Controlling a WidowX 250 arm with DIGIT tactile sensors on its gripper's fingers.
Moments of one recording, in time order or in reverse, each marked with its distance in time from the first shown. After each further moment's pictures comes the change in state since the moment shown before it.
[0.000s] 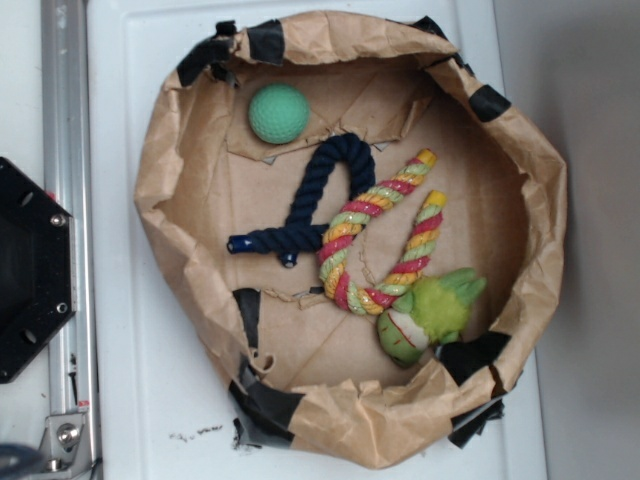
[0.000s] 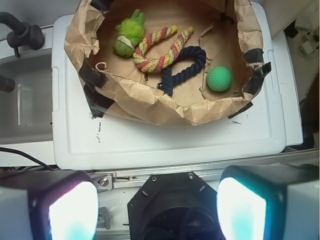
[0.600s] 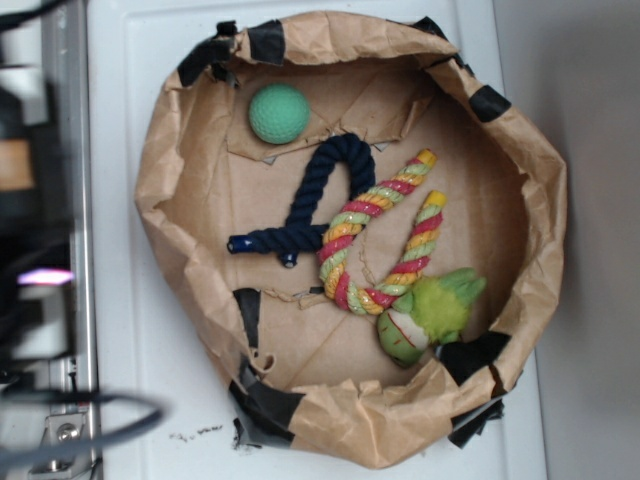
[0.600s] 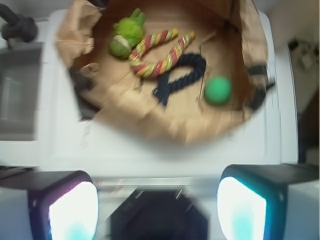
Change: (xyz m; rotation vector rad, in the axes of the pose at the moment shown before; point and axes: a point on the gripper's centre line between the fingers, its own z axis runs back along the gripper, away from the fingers) arm 0.041 0.022 -0.050 0.087 0.047 -0.144
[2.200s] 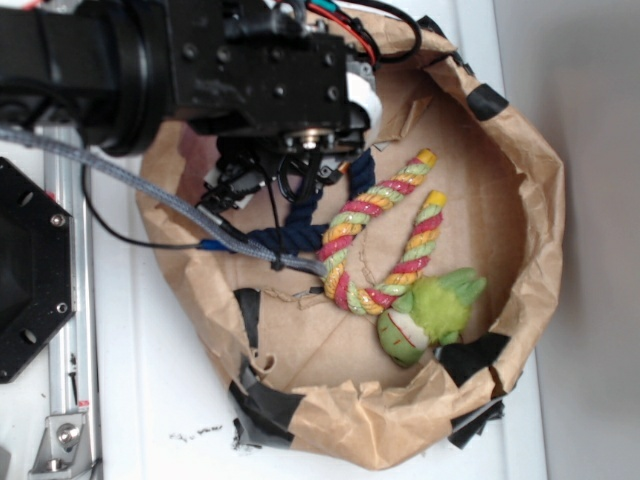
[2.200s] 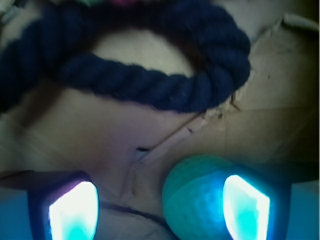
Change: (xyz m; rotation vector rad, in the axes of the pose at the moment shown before) arm 0.046 0.062 -0.158 0.078 0.209 -0.620
